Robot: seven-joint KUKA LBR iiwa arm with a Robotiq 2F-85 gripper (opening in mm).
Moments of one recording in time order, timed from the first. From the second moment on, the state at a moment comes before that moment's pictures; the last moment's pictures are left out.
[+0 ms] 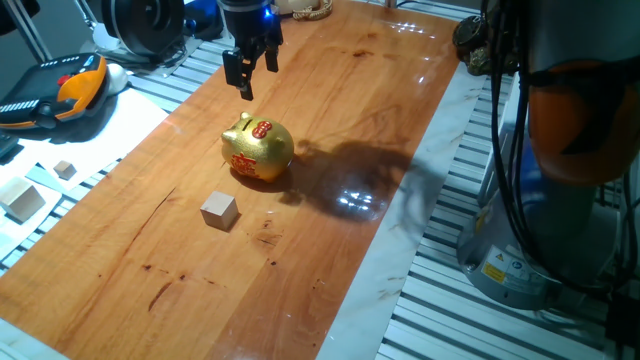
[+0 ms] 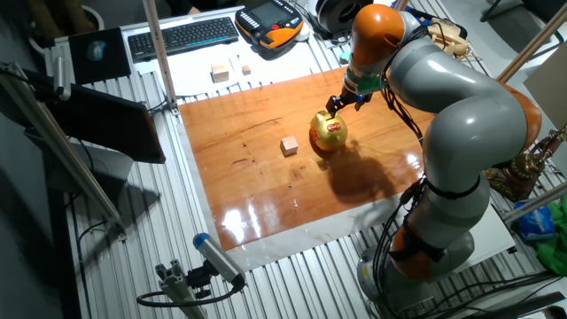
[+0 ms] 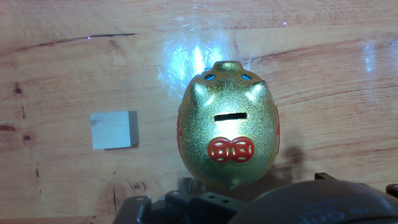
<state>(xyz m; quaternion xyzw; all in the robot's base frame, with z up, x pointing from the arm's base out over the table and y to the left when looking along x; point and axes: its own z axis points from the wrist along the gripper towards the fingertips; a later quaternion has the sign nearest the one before) 0.515 0.001 0.236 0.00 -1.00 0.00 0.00</state>
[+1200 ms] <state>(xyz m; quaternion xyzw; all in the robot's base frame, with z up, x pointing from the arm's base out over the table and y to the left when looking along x) 0.515 0.008 0.236 0.02 -1.00 -0.01 -0.01</state>
